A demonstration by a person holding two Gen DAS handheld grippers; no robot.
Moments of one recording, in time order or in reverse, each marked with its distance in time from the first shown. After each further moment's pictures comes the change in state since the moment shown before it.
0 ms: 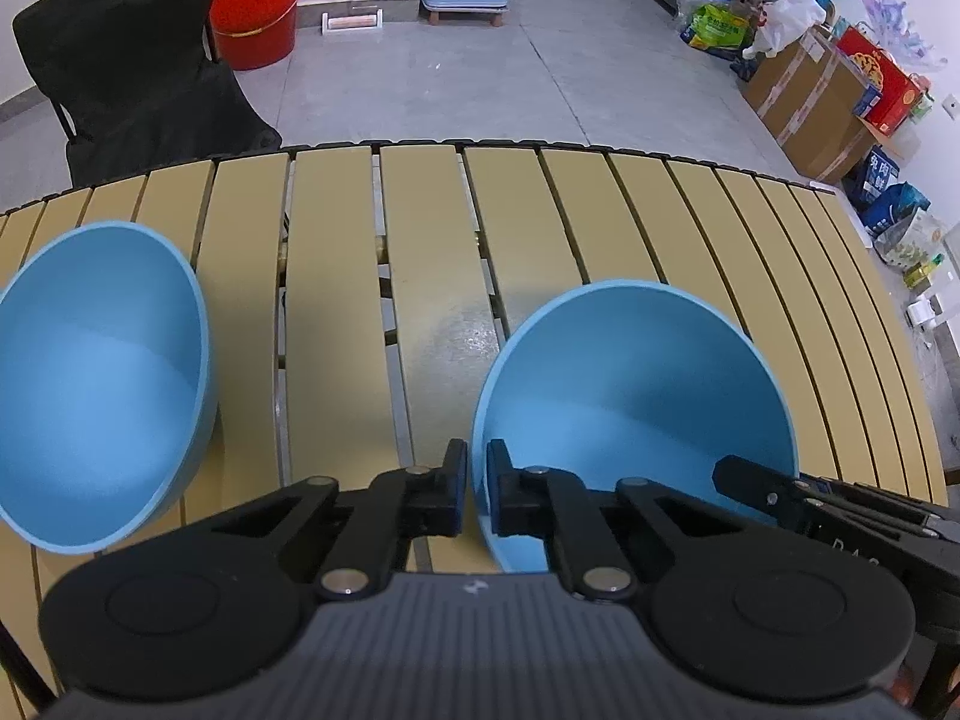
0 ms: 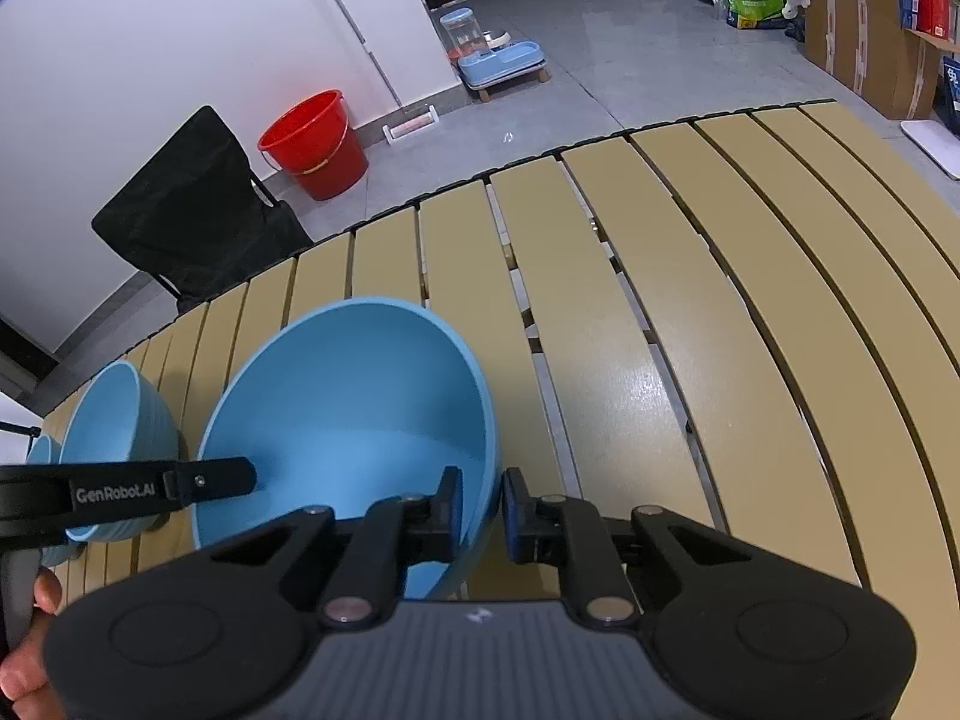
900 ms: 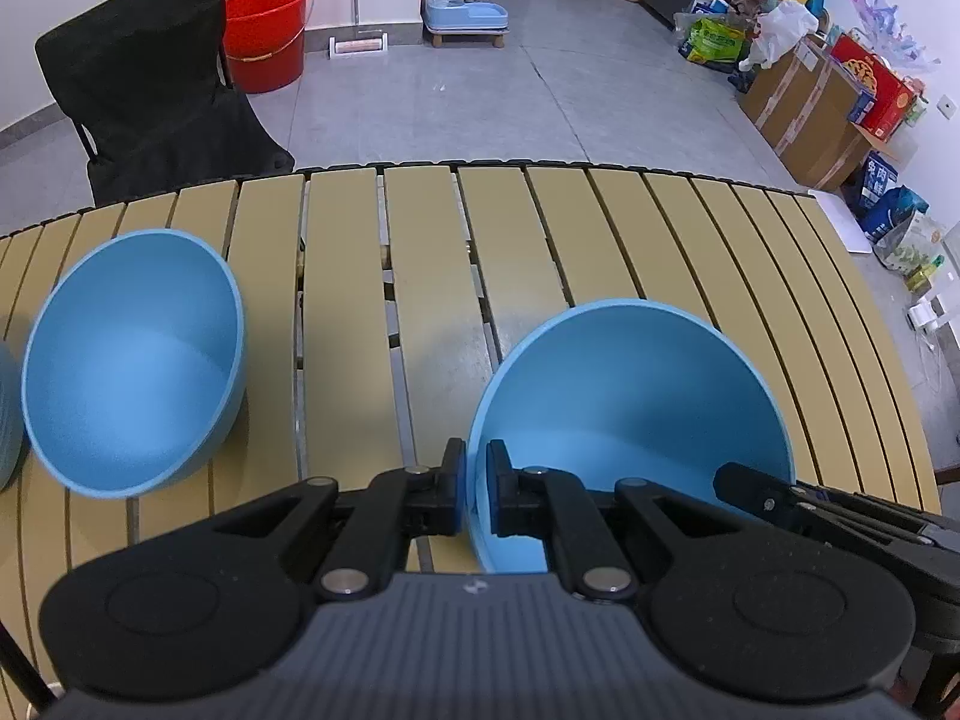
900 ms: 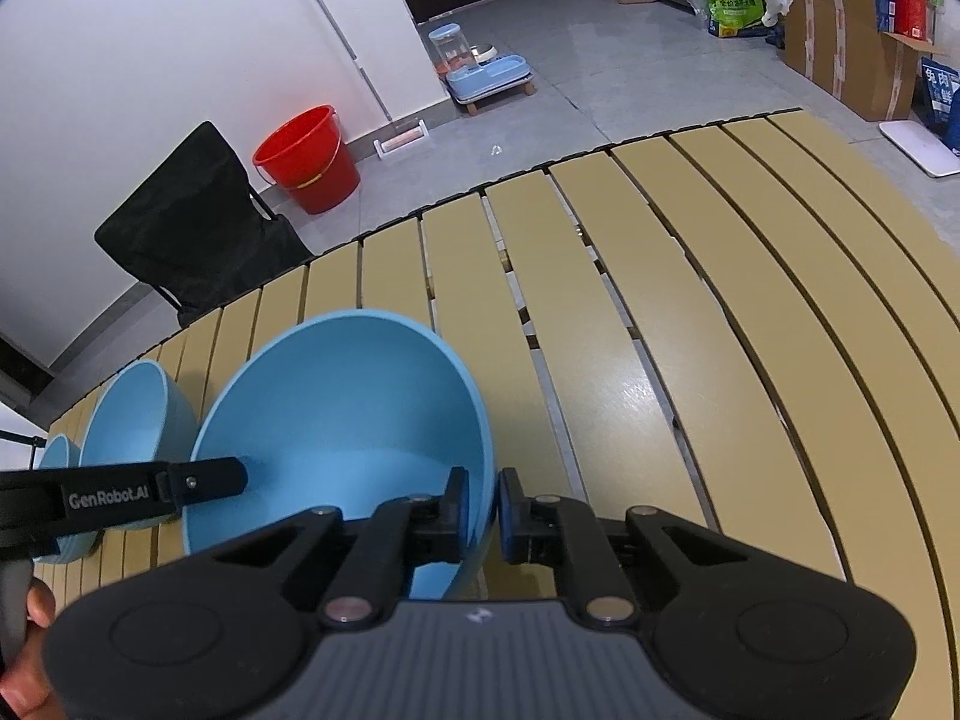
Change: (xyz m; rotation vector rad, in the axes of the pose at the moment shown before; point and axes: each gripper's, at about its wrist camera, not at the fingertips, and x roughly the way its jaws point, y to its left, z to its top) left arm -0.039 -0.011 -0.013 0.017 -0.043 0.027; right arm -0.028 0.003 -0.008 0.015 -0.027 -0.020
